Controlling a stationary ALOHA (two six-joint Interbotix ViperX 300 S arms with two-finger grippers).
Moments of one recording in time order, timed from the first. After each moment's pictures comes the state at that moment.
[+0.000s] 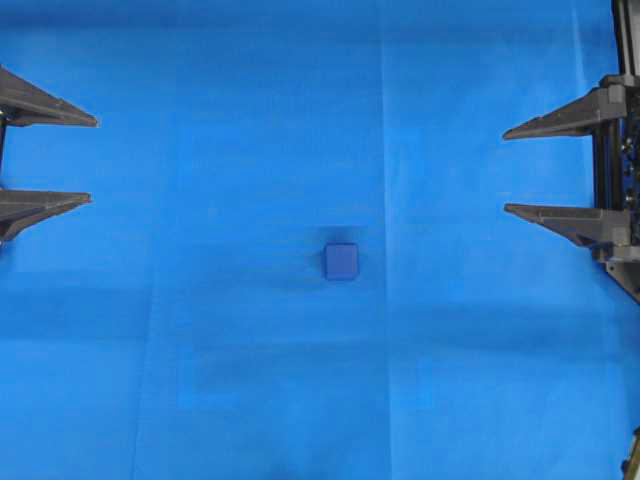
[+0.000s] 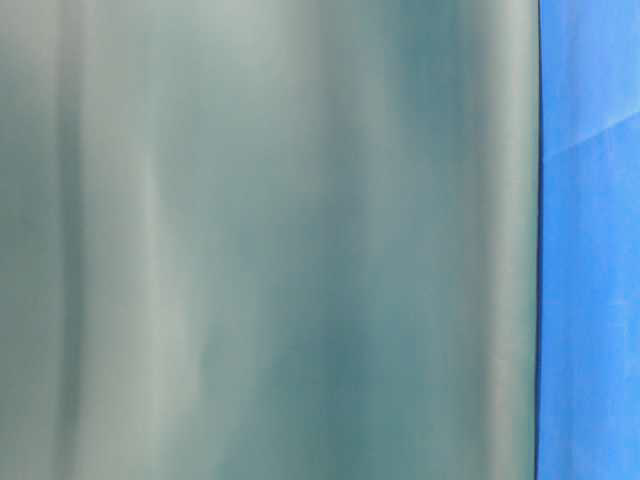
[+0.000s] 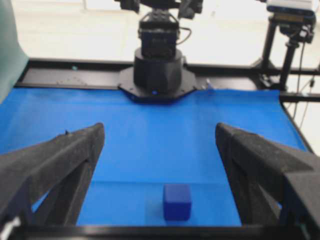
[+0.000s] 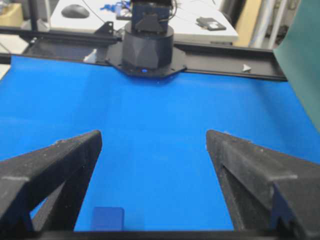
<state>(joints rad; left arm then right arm) 0.00 -1.00 1.17 0.00 -0.27 -0.02 0.00 -0.96 1.16 0.07 -0.21 0.01</state>
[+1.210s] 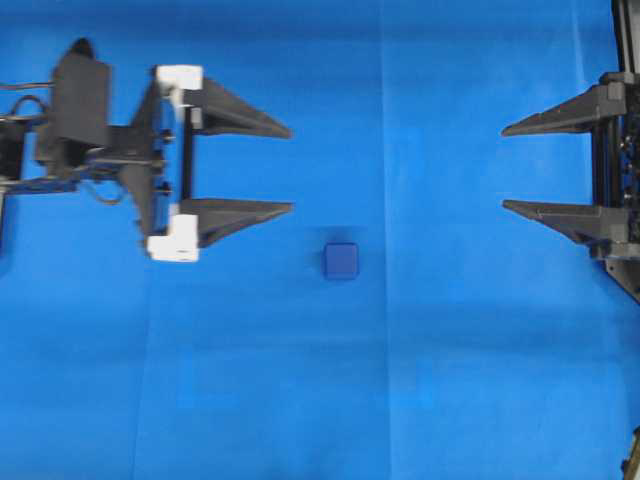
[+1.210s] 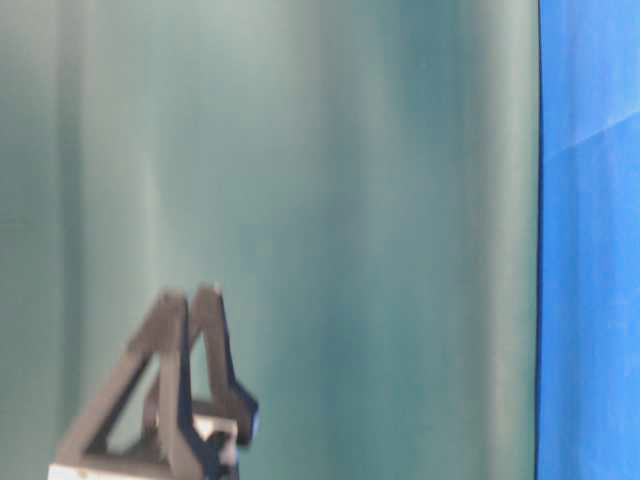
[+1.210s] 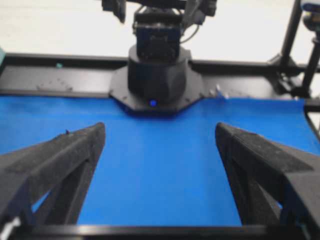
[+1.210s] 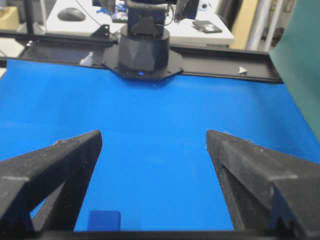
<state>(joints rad) 0.00 -0.28 0.74 0.00 -0.48 -0.02 -0.01 -0.95 1.16 0.07 -0.23 0.01</state>
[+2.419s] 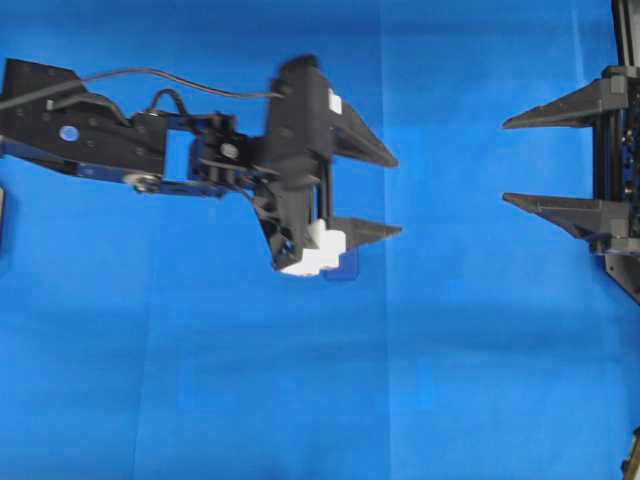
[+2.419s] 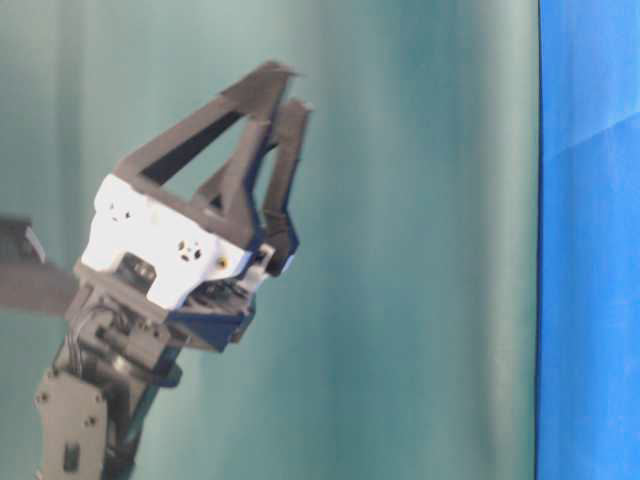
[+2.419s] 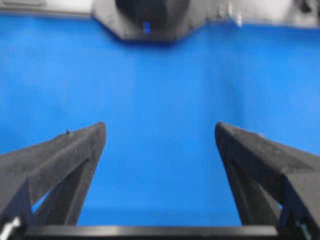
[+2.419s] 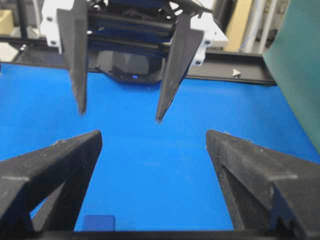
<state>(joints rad) -0.02 0.03 0.27 0.00 0.11 -0.06 -0.03 -0.95 1.15 0.07 -0.22 0.01</state>
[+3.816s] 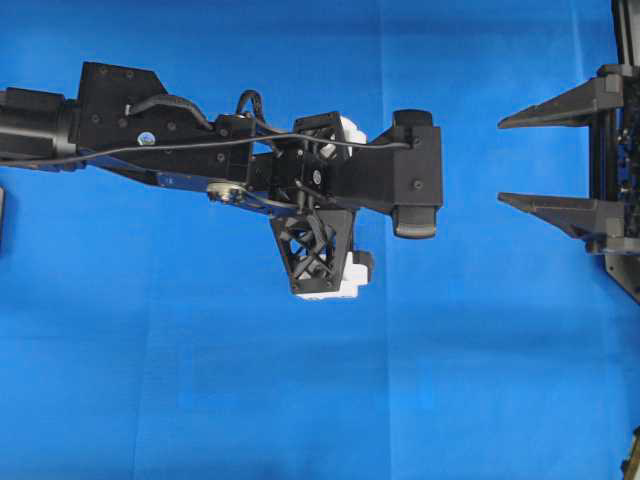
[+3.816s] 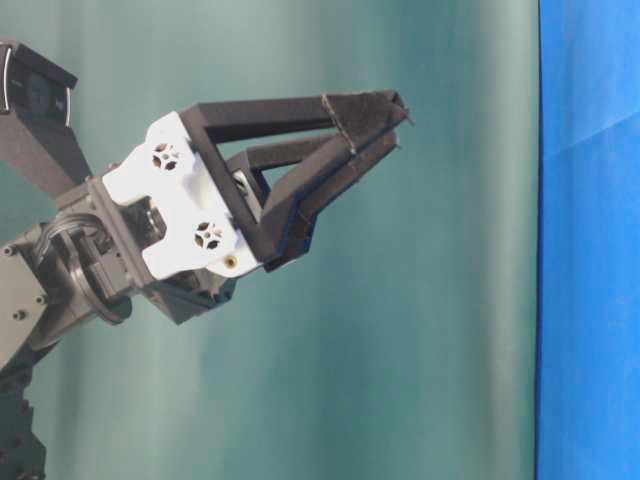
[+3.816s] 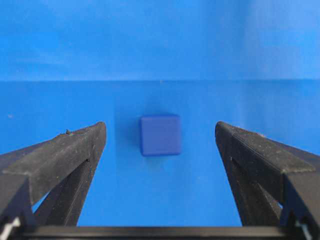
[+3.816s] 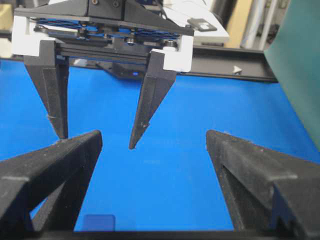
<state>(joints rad) -0.05 0.19 -0.08 0.01 0.82 -0.06 -0.03 -0.93 1.13 0.07 -0.21 0.01</state>
